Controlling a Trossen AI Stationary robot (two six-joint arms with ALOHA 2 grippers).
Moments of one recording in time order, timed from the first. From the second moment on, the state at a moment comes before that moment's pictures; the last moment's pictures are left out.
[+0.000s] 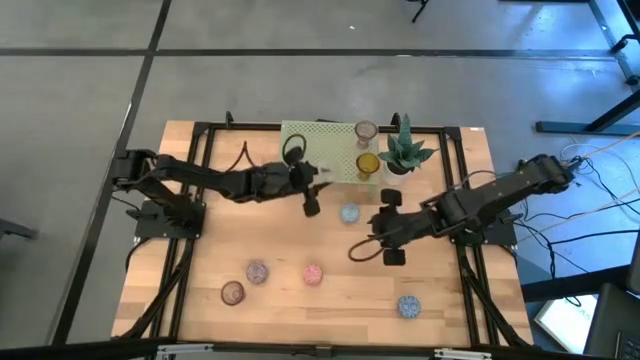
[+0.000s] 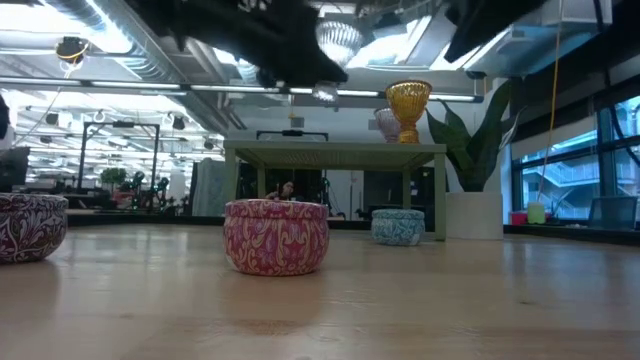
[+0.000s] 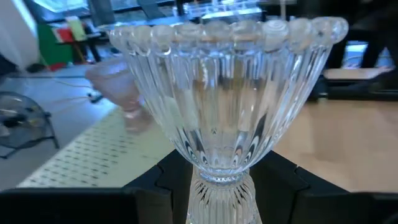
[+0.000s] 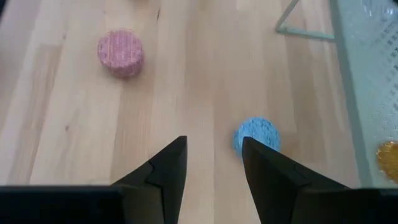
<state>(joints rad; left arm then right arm) 0.06 1.51 0.85 0.44 -0.33 0.07 0.40 1.34 1.13 -0.75 0.34 0.22</state>
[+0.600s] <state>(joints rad) 0.34 1.81 0.88 0.90 -0.13 0.08 0.37 0.78 0.65 -0.35 0.35 0.15</state>
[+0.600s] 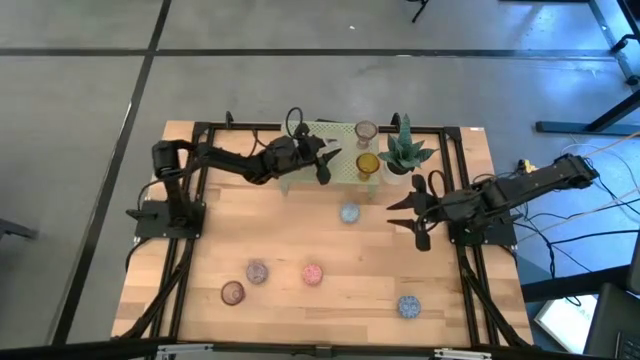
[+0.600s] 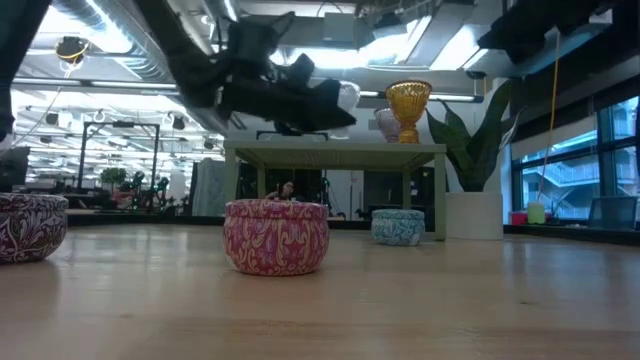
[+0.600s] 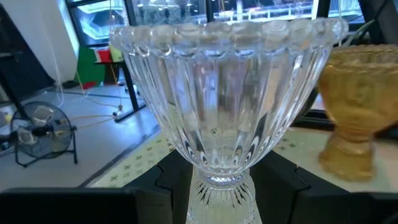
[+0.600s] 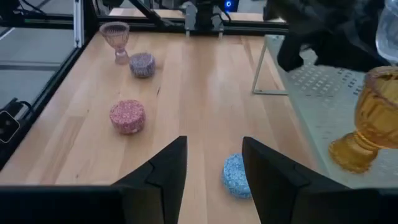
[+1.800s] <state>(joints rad) 0.42 1.92 1.01 0.76 -0.05 0.00 0.37 0.78 0.65 -0.36 0.34 0.12</state>
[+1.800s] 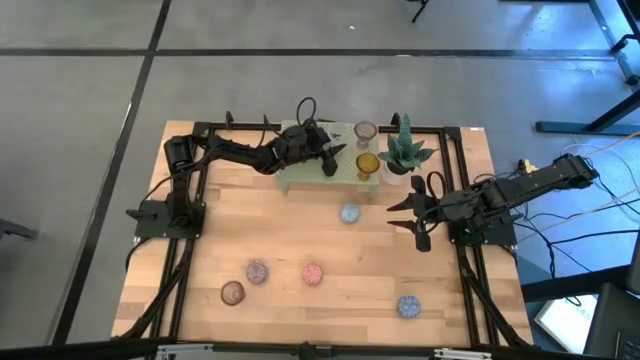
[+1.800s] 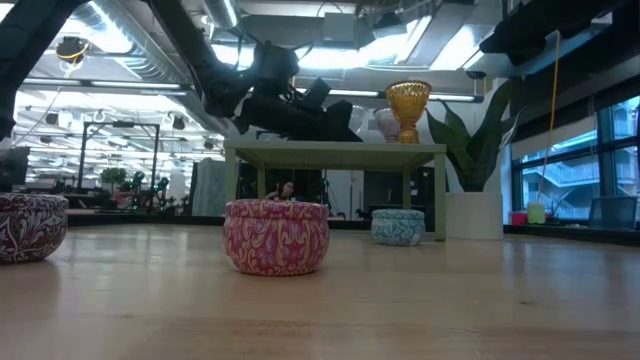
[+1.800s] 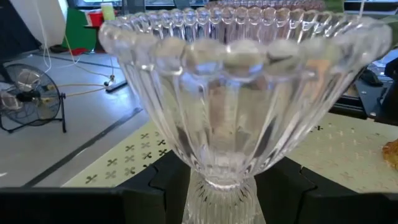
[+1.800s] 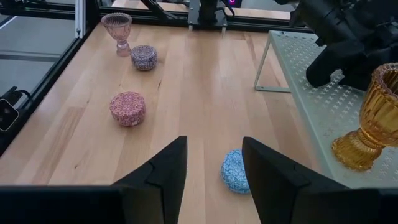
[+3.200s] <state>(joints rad) 0.39 1.88 1.01 0.65 -0.14 0.02 0.37 0.79 0.65 -0.36 0.28 0.12</state>
